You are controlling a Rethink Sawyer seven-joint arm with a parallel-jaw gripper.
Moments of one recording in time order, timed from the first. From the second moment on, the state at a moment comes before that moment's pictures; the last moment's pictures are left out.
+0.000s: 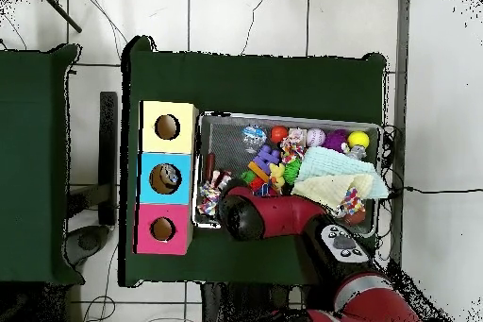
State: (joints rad) arm -0.43 -0.52 0.21 1.87 -0.40 0.02 2.34
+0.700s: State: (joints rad) arm -0.36 -0.53 0.16 1.80 -0.41 0.00 2.34
